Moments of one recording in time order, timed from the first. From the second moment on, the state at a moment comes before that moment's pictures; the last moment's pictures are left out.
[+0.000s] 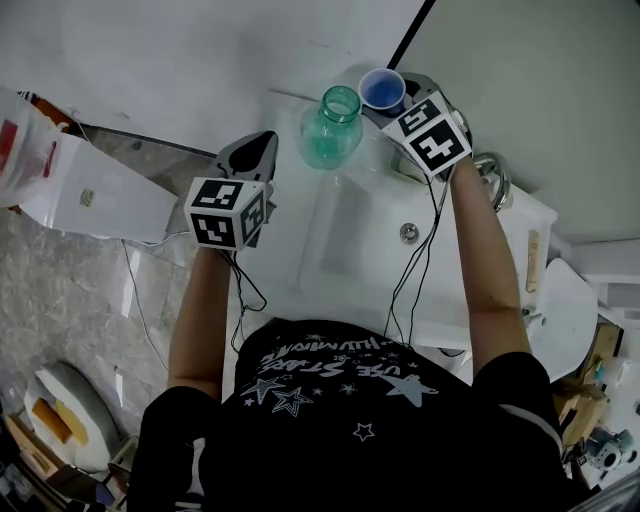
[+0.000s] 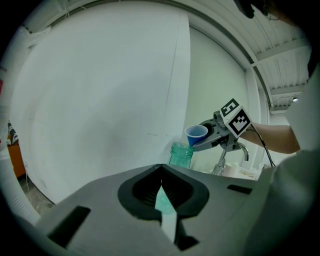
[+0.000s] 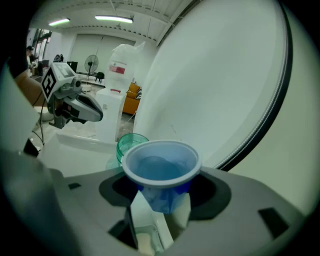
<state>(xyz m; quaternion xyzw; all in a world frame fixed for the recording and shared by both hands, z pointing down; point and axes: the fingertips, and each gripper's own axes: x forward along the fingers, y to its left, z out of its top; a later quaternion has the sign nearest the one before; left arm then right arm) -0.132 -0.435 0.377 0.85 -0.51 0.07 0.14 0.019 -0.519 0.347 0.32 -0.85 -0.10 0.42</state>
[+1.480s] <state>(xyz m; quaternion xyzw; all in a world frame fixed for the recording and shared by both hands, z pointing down) -0.131 -0.442 0.384 0.85 -0.51 0.06 0.15 0.008 -0.537 0.340 0.30 -0.73 -0.32 0.52</state>
